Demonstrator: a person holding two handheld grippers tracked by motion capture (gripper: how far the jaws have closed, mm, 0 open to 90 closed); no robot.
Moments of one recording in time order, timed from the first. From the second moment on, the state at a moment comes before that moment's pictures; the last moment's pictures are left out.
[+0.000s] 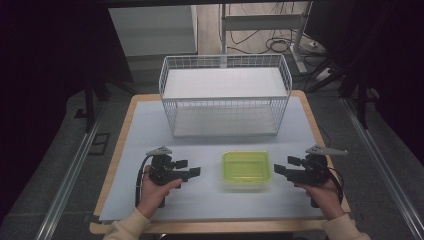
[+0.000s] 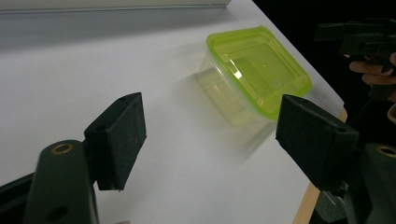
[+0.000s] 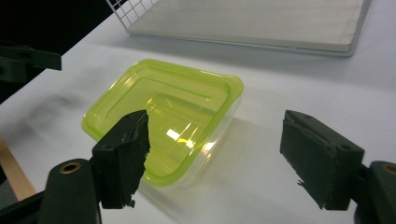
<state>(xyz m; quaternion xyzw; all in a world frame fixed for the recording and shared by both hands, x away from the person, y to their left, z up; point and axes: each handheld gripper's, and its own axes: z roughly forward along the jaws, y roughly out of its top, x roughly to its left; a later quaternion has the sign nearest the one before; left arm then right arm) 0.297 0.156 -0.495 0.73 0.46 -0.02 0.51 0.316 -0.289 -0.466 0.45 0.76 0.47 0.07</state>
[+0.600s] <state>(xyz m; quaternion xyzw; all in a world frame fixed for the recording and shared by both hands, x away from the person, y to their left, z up) 0.333 0.113 -0.496 0.72 0.48 -0.08 0.50 0.355 -0.281 -0.471 0.48 0.76 0.44 0.01</state>
